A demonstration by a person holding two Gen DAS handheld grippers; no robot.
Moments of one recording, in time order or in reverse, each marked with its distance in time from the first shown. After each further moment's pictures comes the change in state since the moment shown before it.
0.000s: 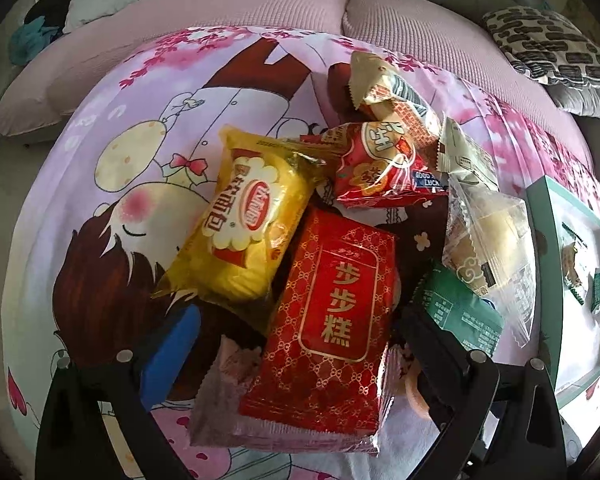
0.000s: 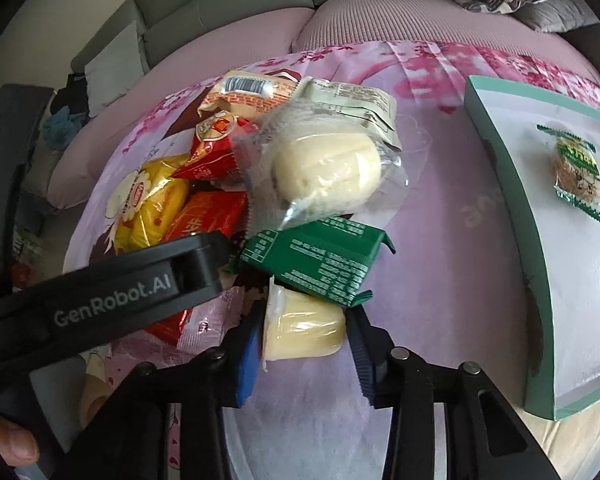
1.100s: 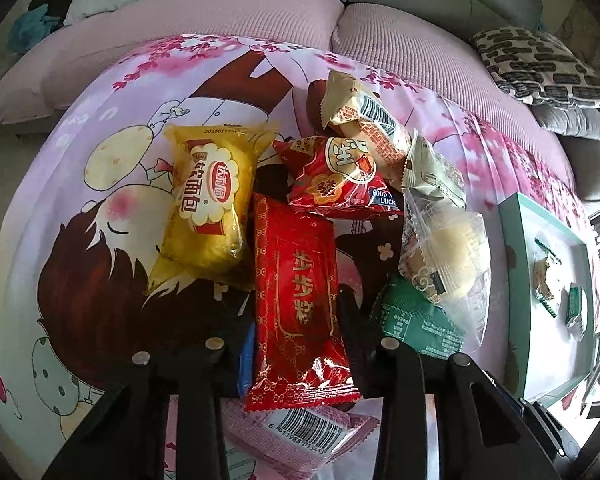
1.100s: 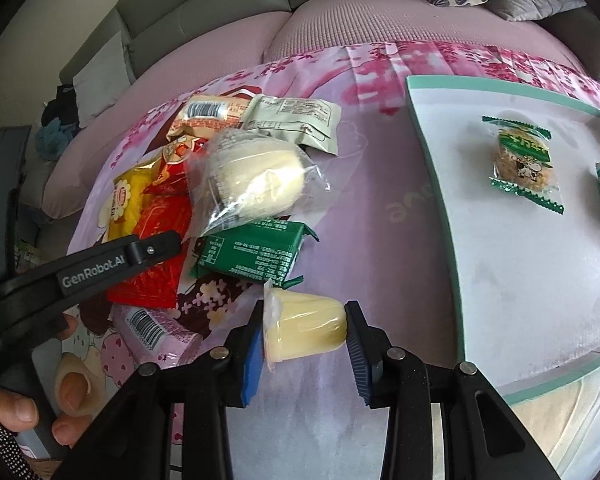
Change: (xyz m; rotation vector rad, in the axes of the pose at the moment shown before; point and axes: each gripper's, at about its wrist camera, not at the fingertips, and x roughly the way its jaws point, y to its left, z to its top) left arm -0.012 -0.006 0.001 -0.051 -0.041 -0.085; right arm -0.039 -0.046 -0.005 0.047 0.004 -0.015
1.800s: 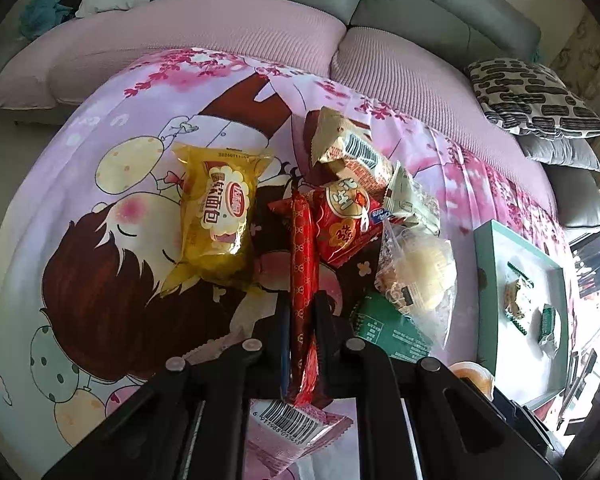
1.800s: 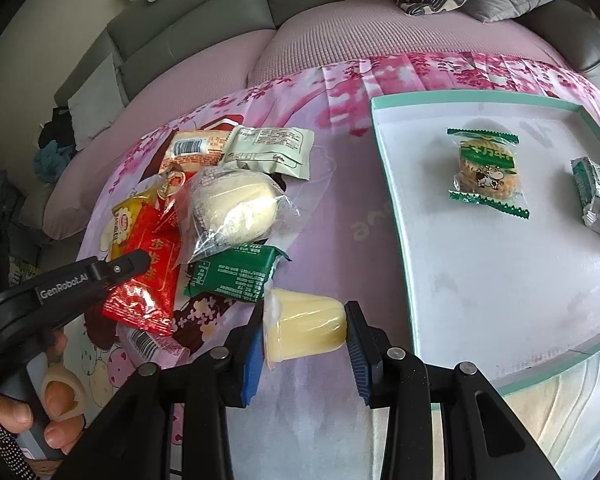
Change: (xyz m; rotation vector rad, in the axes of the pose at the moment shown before) left arm -0.030 0.007 -0.003 -0.057 -0.067 -0.063; right arm -0.024 -0.016 0.011 0.054 -0.045 -0.005
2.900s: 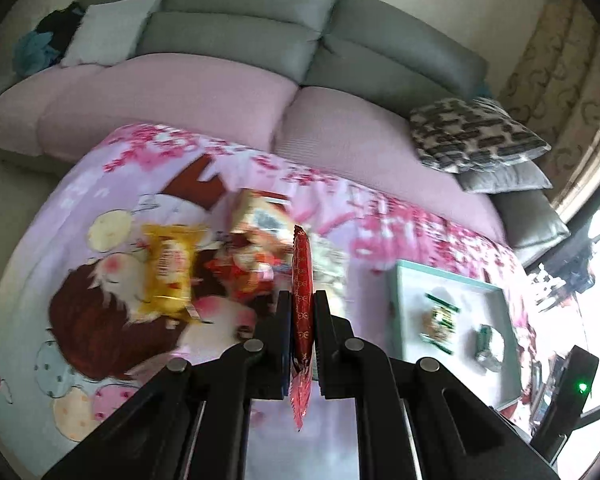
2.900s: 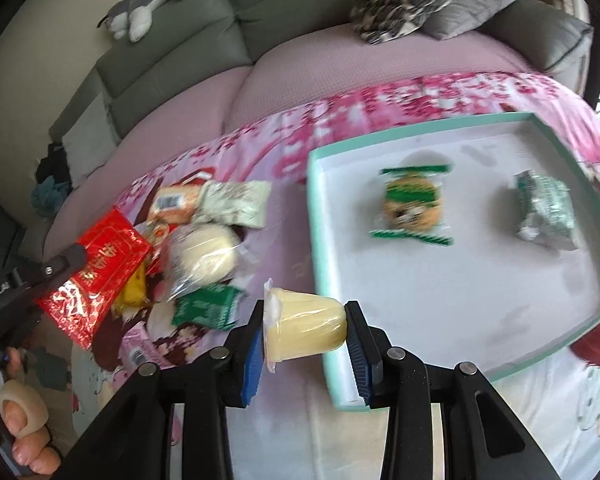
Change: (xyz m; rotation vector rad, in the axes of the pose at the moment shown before) left arm -0.074 -0.055 -0.004 0.075 -0.194 -0.117; right arm -0.044 -0.046 0.009 0.079 -0.108 -0.021
